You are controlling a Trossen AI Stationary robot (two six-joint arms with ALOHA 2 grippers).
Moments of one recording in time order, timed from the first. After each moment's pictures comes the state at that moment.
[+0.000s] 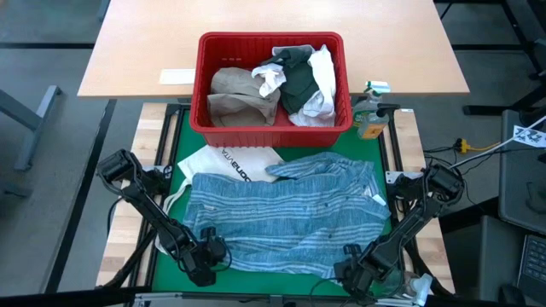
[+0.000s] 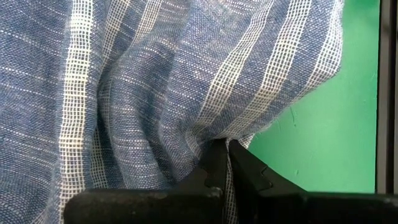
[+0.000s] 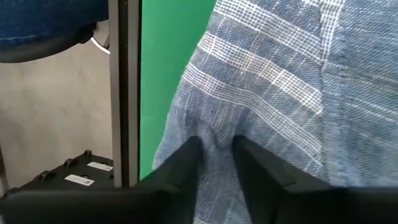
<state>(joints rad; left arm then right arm) -0.86 1.75 0.86 -0.27 -0.29 -1.02 0.92 1.82 1.06 -0.50 -0.15 0.85</state>
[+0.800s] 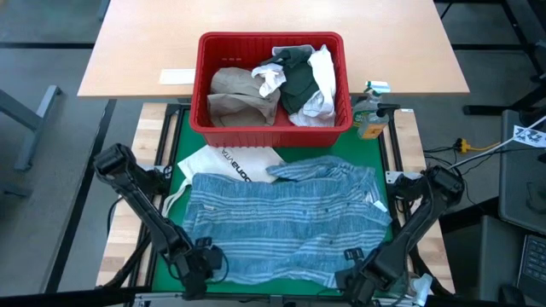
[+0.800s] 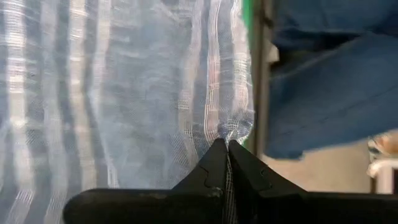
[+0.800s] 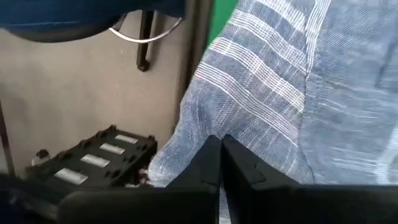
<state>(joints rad) -0.89 1.65 1.04 -0.45 -0.06 -1.02 0.92 1.81 1.37 -0.86 -0.21 0.77</state>
